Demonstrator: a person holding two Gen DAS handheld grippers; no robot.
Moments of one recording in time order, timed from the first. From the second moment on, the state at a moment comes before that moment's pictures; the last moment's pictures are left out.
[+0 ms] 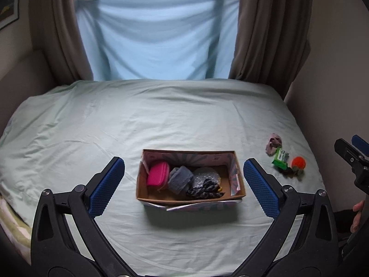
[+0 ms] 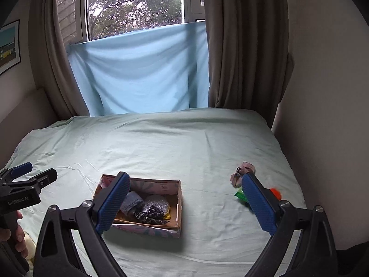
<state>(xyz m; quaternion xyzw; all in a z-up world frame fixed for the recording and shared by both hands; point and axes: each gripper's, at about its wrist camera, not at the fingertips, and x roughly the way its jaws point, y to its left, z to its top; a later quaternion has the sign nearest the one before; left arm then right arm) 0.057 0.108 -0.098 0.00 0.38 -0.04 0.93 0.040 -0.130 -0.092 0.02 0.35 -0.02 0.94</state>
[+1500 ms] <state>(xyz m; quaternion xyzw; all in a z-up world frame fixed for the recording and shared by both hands) 0.303 -0.337 -0.414 0.11 0.60 -0.28 0.75 0.150 -0.464 -0.369 0.19 0.53 -0.08 0.82</state>
